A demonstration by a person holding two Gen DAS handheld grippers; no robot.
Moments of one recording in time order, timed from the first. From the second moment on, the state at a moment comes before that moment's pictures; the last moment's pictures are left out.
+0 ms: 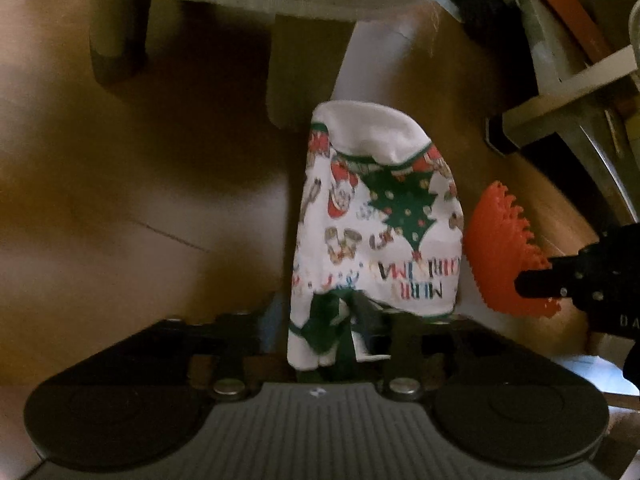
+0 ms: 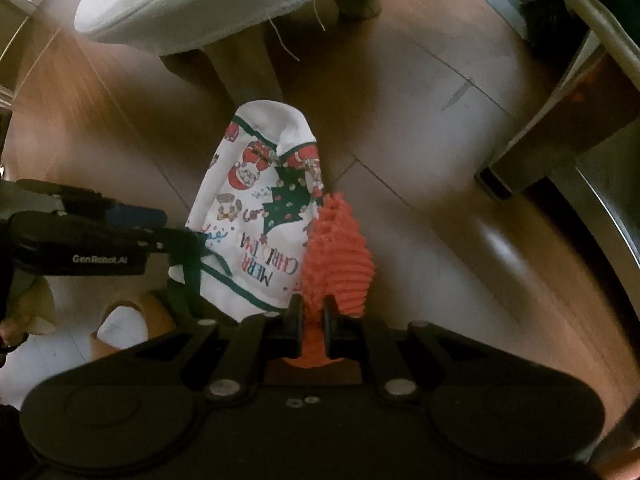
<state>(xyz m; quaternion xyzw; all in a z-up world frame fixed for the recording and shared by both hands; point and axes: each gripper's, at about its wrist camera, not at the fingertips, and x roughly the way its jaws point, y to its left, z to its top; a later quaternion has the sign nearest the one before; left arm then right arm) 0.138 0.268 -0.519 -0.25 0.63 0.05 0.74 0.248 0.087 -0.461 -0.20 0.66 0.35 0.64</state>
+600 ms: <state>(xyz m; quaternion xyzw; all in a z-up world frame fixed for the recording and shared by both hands) 0.203 0.272 -0.556 -0.25 0.61 0.05 0.75 0.255 0.091 -0.472 -0.19 0.66 0.34 0.64</state>
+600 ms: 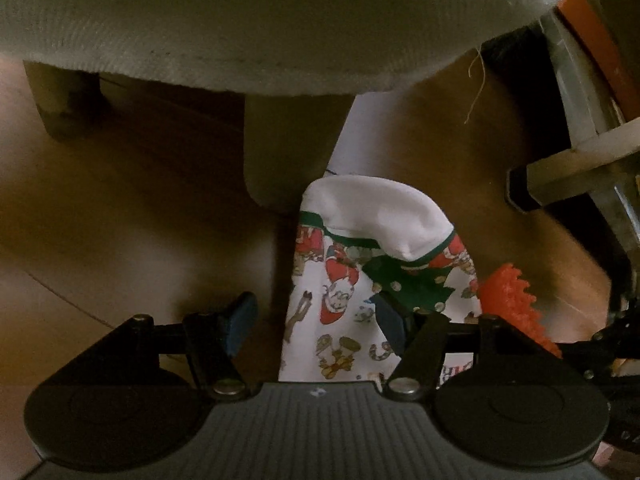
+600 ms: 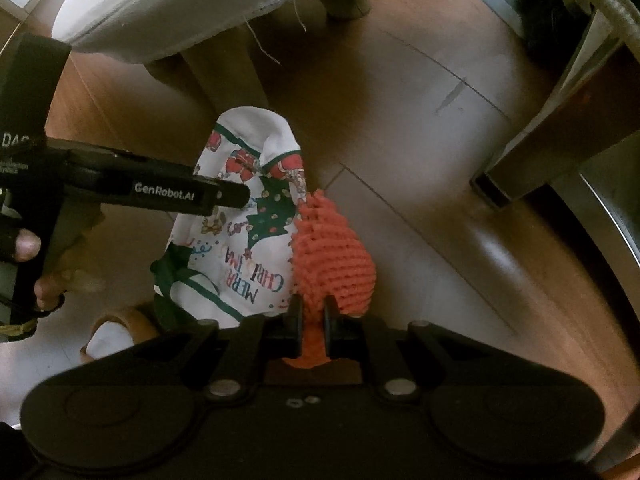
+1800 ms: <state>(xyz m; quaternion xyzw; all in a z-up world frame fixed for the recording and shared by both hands) 0.194 0.216 -0.306 -0.09 0.53 0.02 0.84 0.216 -0.033 -0.239 -0.12 0.54 0.29 0.78</state>
